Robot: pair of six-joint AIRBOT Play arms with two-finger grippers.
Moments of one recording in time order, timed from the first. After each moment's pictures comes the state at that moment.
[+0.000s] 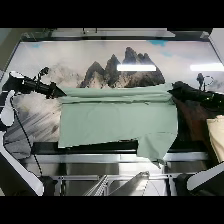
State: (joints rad) left arm 0.30 -2.19 1.85 0.71 -1.56 -1.03; right arm -0.50 -1.97 1.31 -0.27 1.25 0.70
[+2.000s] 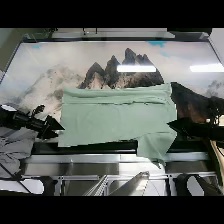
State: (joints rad) left arm 0.41 -1.66 0.88 0.93 -1.48 -1.15; right arm -0.52 -0.81 0.43 -0.64 1.26 1.11
